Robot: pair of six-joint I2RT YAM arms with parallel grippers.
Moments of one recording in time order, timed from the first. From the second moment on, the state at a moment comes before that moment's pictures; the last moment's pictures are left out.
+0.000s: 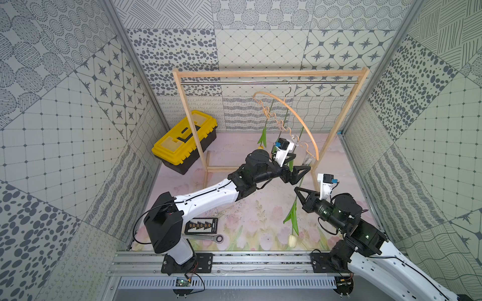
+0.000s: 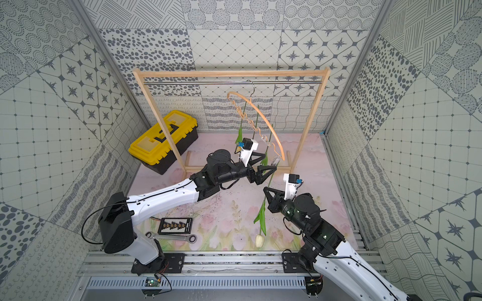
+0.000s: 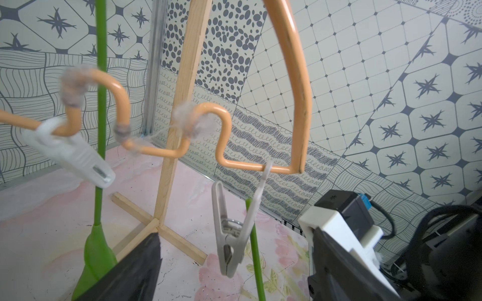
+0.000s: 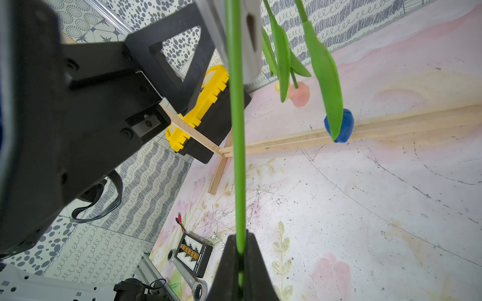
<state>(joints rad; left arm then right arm) -0.89 1.64 1.29 0.32 0.28 -0.28 0.73 0.48 0.51 -0.25 0.05 0.75</state>
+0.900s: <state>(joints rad) -0.85 1.77 1.45 0.29 0.44 -0.25 0.73 0.44 0.54 -0.34 0.10 0.75</state>
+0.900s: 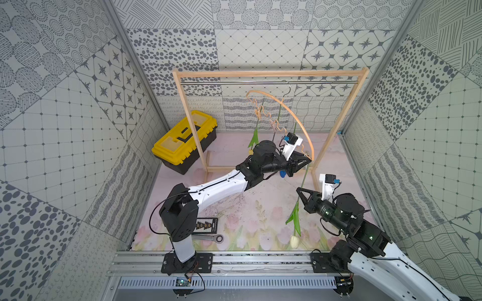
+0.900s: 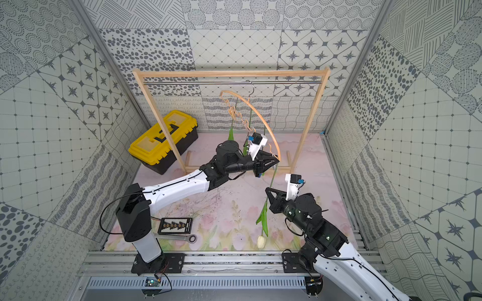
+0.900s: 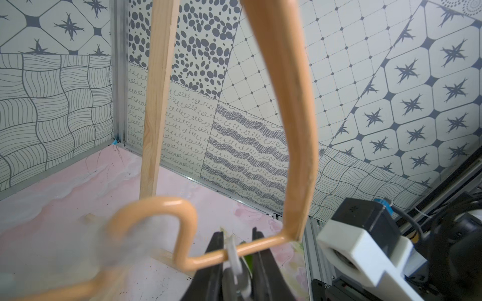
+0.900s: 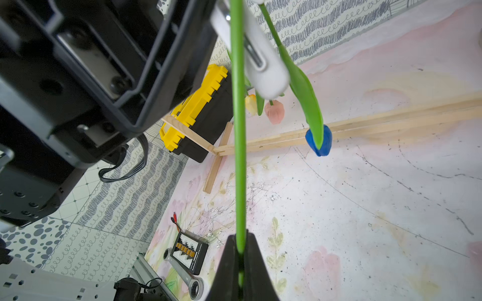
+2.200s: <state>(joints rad) -0.86 1.70 1.36 0.35 0.41 -0.33 0.58 0.63 0.63 -0.20 -0.06 0.71</state>
